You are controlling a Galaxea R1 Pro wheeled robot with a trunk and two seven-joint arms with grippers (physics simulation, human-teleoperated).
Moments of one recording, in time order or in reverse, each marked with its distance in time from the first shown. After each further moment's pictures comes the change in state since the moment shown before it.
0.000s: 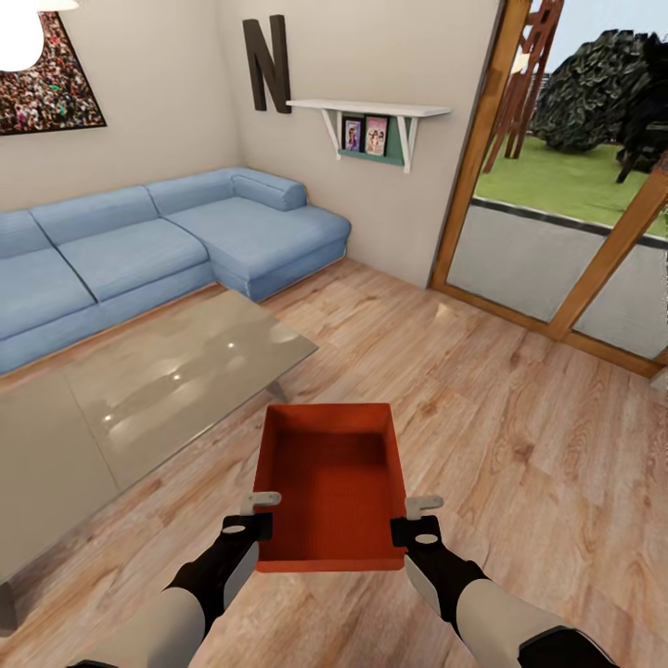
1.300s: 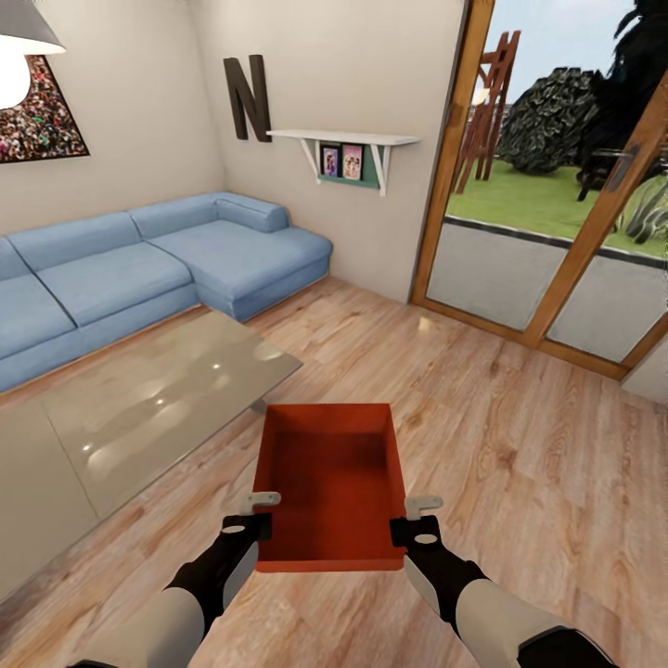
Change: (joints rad) left arm 0.000 0.002 -0.003 0.000 0.005 0.000 -0.001; right arm 0.000 0.002 0.002 0.000 -0.002 0.001 -0.003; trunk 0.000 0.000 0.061
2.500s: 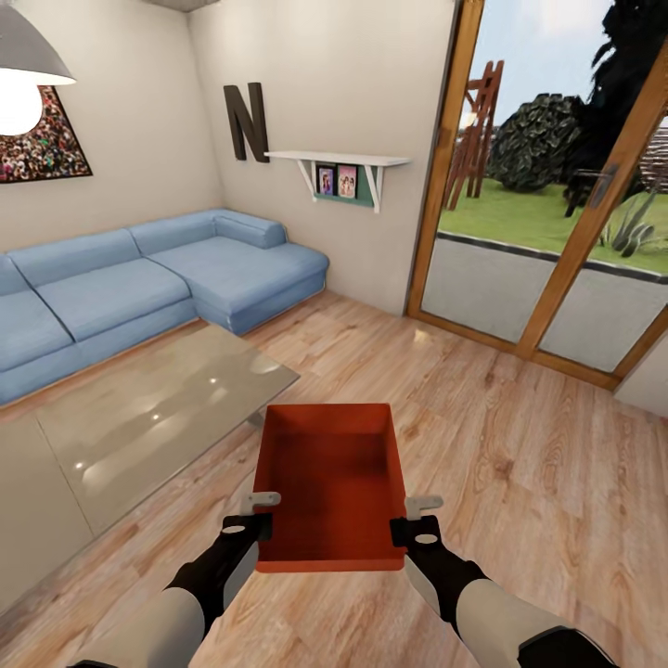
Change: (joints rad) left arm 0.000 -0.001 0.002 0.000 -0.002 0.000 0.000; right arm 0.000 -0.001 -0.002 0.000 0.002 0.000 0.002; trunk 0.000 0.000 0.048
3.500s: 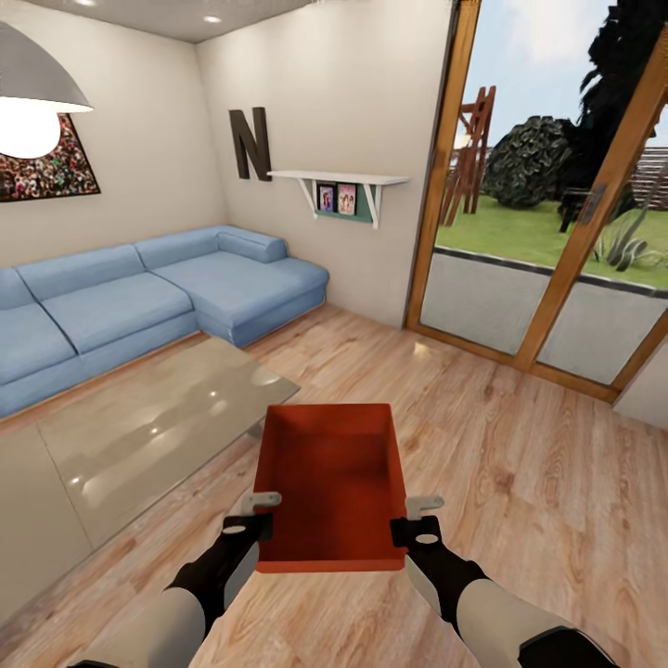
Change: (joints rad) left arm 0.000 -0.003 0.004 0.001 -0.005 0.001 0.001; right arm 0.000 -0.002 -0.001 0.000 0.000 0.001 0.003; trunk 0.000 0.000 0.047
